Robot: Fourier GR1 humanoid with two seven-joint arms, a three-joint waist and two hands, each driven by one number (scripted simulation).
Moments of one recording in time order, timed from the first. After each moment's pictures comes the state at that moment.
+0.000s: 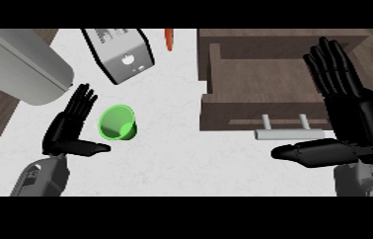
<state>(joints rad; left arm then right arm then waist) -0.25 0.24 0.19 -0.95 0.15 -0.34 -0.42 -0.20 -0.17 -0.07 -1.89 -0.09 0.15 0.07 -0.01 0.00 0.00</state>
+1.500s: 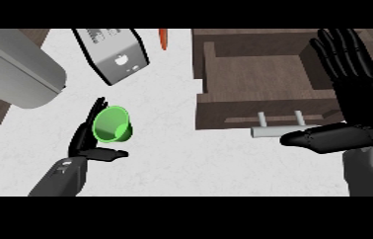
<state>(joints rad) -0.53 0.24 0.23 -0.16 -0.04 -0.25 -0.96 -0.31 -0.20 -0.12 -1.86 -0.14 0.18 0.14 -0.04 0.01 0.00</state>
